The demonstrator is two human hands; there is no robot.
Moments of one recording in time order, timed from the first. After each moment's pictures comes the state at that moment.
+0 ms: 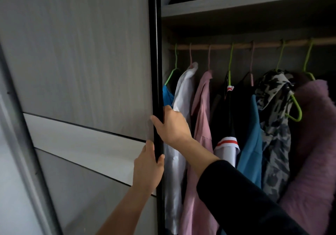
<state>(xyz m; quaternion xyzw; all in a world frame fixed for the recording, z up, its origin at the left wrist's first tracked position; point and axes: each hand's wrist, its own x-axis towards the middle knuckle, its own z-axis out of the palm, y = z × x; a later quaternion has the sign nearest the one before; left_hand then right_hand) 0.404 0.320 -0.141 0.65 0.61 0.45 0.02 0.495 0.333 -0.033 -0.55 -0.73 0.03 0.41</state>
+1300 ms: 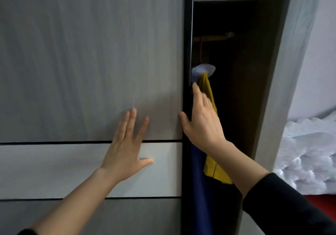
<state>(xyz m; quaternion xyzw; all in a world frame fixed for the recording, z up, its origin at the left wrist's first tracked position) 0.670 0.218 -0.118 0.85 0.37 0.30 -0.22 0.858 0.117 -0.040 -0.66 -0.60 -0.21 0.41</state>
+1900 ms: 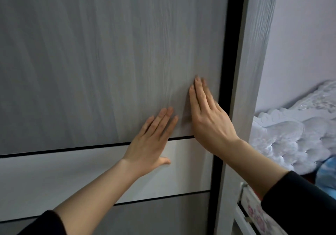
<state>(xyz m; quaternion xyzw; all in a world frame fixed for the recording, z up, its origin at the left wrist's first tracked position) 0.779 0.191 -0.107 0.89 0.22 0.26 -0.30 0.934 0.082 -0.054 -0.66 -0.57 -0.44 0.21</state>
